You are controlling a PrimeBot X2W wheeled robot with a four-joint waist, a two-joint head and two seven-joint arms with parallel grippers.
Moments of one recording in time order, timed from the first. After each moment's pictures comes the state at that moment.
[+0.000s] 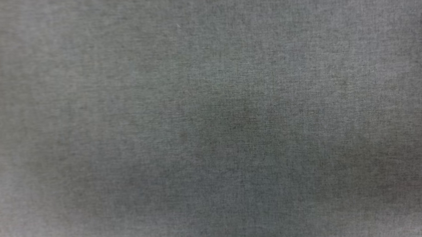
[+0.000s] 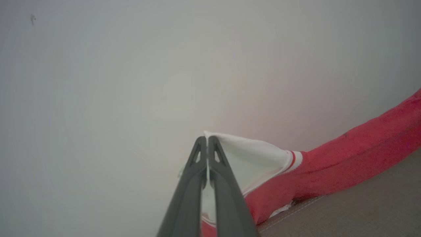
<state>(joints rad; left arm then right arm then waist) -1.75 0.54 -0.79 0.83 -0.64 -0.12 -0.26 -1.61 -0.27 0.27 1.10 0.02 0.13 -0.19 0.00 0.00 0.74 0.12</state>
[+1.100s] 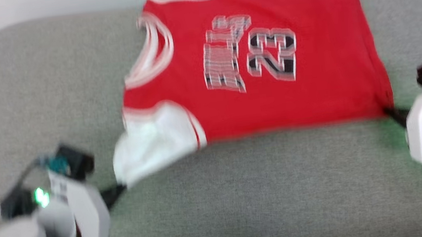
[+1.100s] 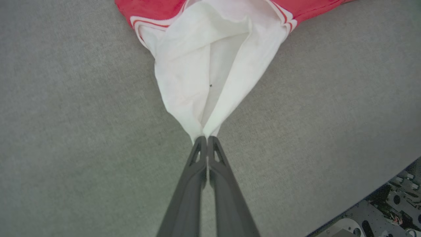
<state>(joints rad) -0.86 1.02 -1.24 -0.02 -1.22 0.14 0.22 -0.72 -0.61 0.66 0.56 0.84 0.13 0.36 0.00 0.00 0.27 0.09</state>
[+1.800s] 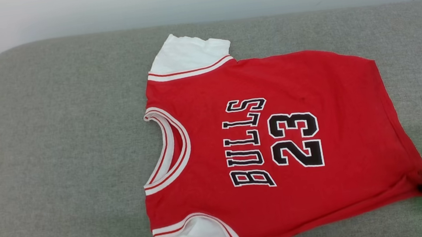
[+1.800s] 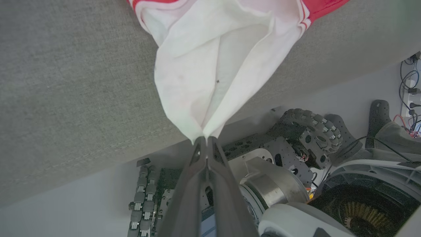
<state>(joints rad) -0.43 1.17 -1.27 -0.53 -1.36 0.48 0.21 -0.25 -0.77 0.43 0.22 0.90 0.13 0.61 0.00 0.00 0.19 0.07</state>
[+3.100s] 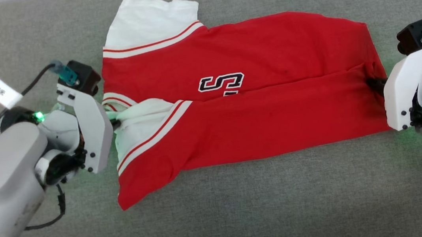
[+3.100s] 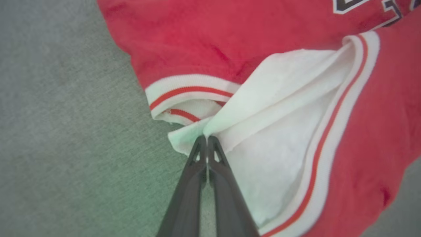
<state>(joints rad) -1.08 0.75 -1.15 0.44 -1.14 -0.07 0.50 -0.73 -0.44 0.36 0.46 0.58 0.13 0.62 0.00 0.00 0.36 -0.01</state>
